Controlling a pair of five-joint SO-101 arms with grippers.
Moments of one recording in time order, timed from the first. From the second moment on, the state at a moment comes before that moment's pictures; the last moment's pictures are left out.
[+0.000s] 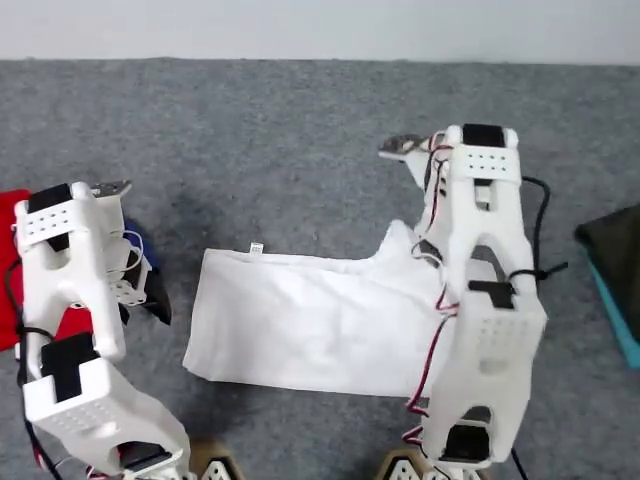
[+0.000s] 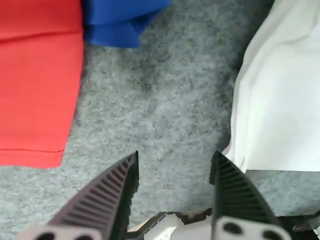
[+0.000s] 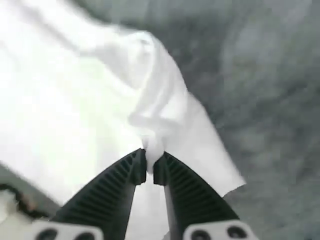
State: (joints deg) left arm -25.8 12.1 10.1 98.7 -10.1; right arm 1.8 32.8 -24.6 100.7 46.7
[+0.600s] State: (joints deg) left arm -25.8 12.1 10.1 98.7 -11.6; right arm -1.2 -1.8 26.0 94.9 54.2
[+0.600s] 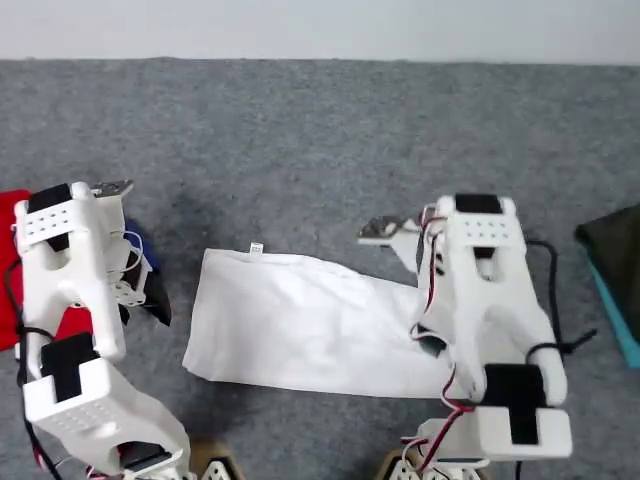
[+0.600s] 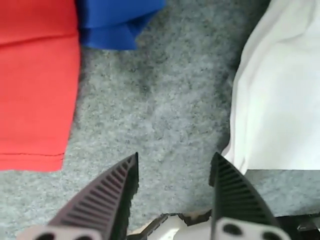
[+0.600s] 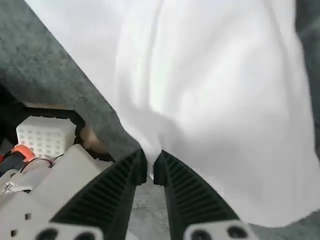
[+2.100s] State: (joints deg) left arm -6.0 40.0 -6.2 99.7 -7.0; right arm 28.3 -22.1 16.8 90.3 55.1
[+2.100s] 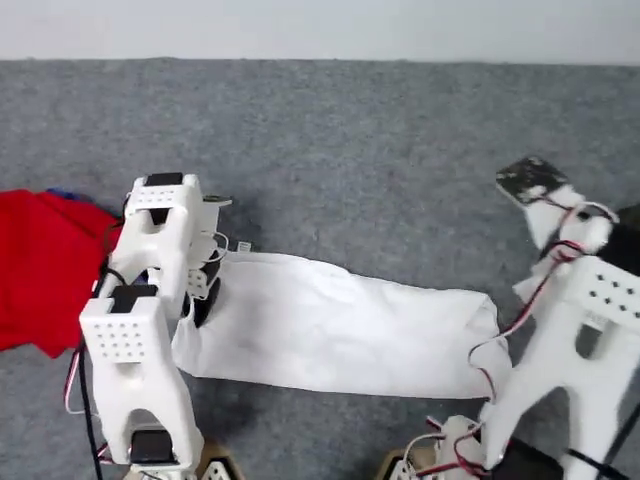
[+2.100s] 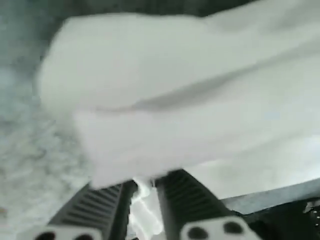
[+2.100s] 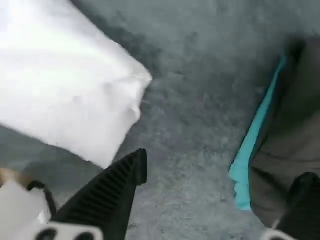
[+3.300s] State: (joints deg) left arm 56.7 38.5 -44.3 99.0 -1.1; right arm 55.3 -13.6 18.7 81.8 68.6
